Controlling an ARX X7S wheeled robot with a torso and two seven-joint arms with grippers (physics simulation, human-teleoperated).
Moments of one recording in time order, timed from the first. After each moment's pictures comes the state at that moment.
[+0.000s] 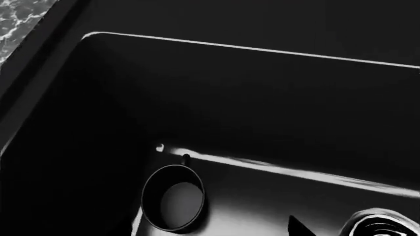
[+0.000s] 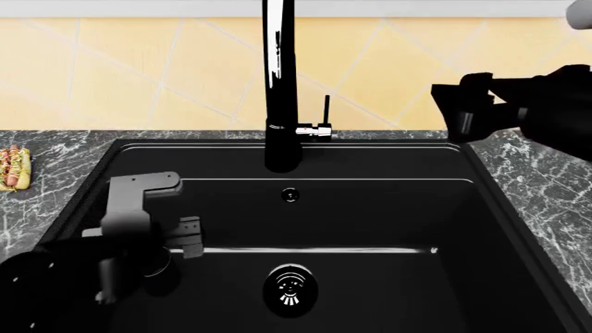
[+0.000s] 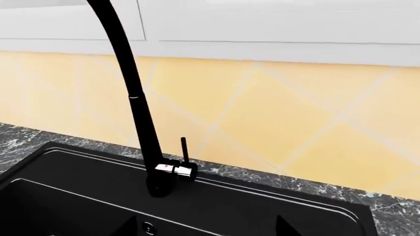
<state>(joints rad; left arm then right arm) -0.68 -0.48 0.15 0.01 -1.23 -1.23 -0.93 1.26 0.87 -0.25 -0.11 1.71 1.26 0.53</state>
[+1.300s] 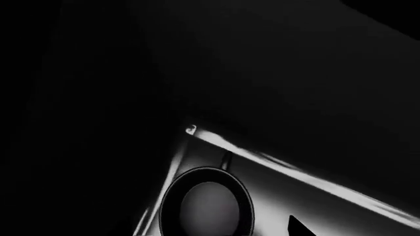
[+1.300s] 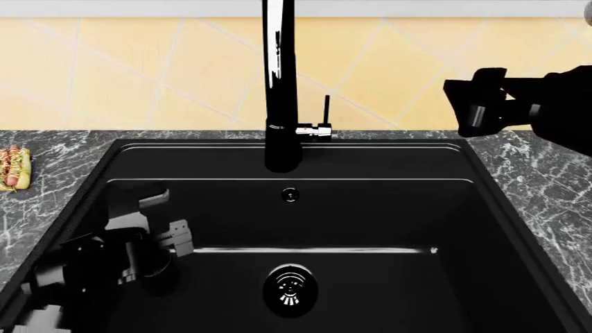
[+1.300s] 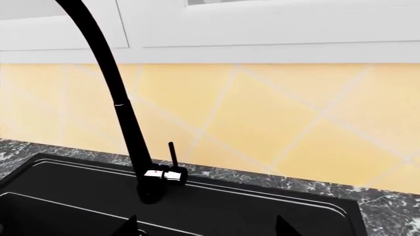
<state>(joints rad) -0.81 -0.41 0.27 -0.58 -0.96 -0.93 -0.70 1.25 0.90 -0.26 -0.09 1.72 1.21 0.54</state>
